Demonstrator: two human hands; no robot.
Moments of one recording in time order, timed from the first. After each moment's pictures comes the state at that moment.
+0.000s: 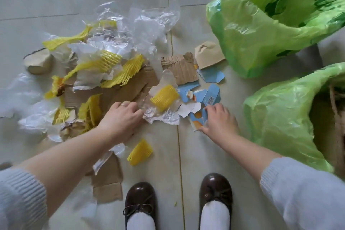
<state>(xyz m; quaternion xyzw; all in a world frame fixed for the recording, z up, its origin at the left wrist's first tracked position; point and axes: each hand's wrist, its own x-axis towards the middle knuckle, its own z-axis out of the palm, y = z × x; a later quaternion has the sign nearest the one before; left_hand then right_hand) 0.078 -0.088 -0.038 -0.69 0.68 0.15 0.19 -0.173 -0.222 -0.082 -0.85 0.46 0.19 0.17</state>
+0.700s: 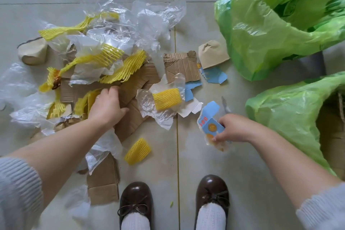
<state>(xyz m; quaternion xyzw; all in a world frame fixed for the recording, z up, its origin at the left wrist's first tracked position) 0.107 -0.096 -0.057 -0.90 0.34 0.27 0.05 -0.181 -0.257 -0.028 -0.76 0.40 0.39 0.35</state>
